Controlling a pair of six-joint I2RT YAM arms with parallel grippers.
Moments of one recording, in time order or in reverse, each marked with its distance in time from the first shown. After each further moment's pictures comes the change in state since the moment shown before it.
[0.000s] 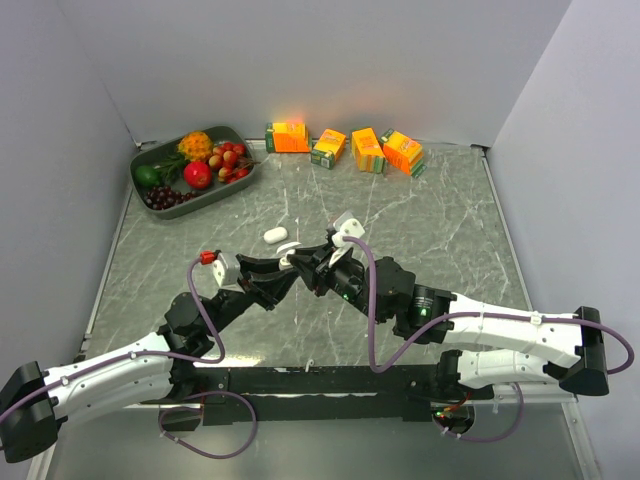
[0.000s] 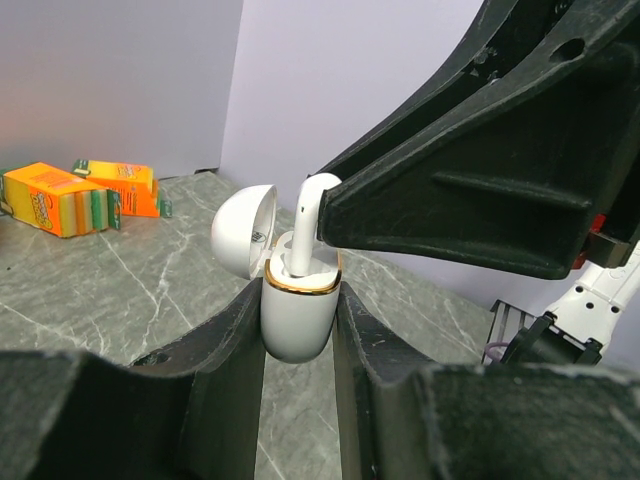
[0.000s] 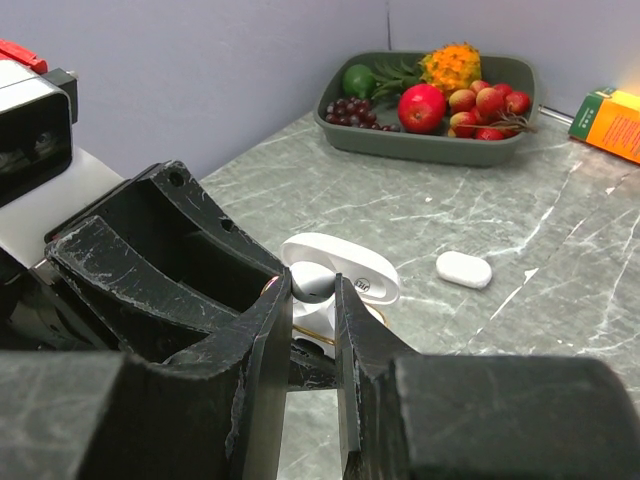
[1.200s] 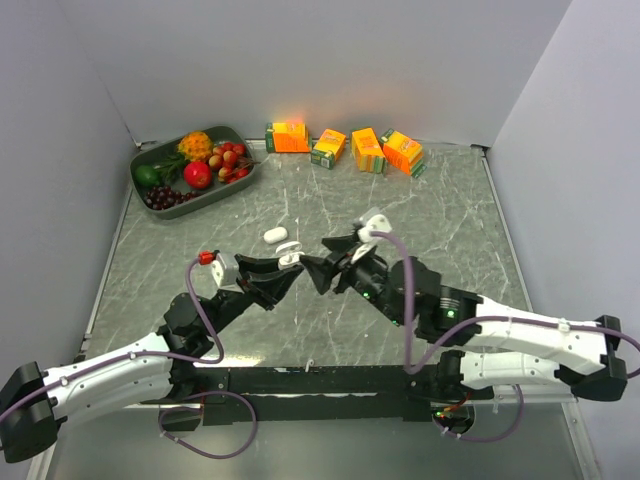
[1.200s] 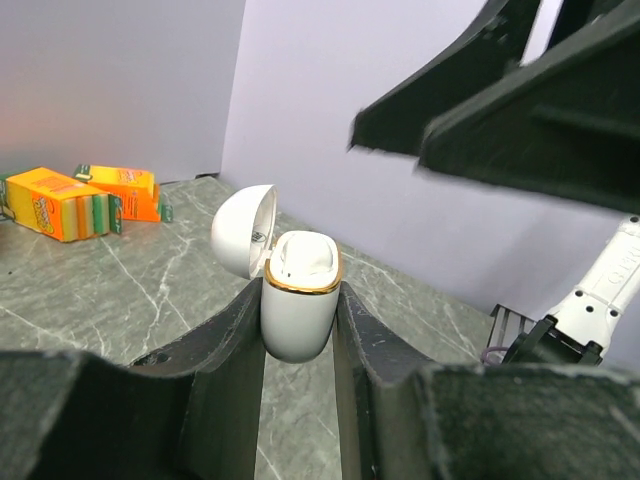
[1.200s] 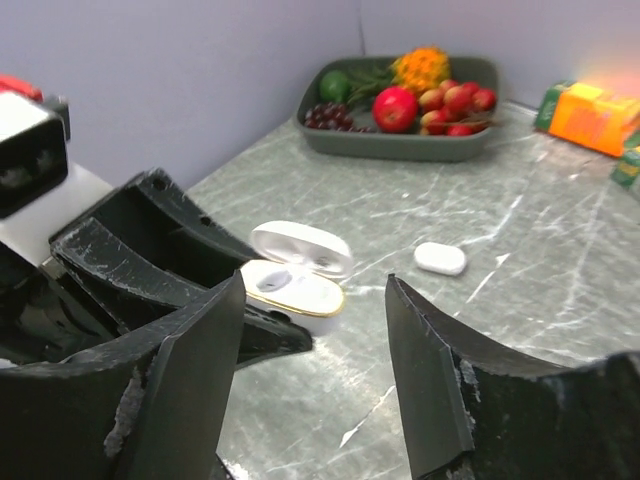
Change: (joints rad) left arm -0.003 -0.002 0.000 0.008 -0.004 0.001; right arm 0.010 -0.087 0.033 -0.124 0.065 0.026
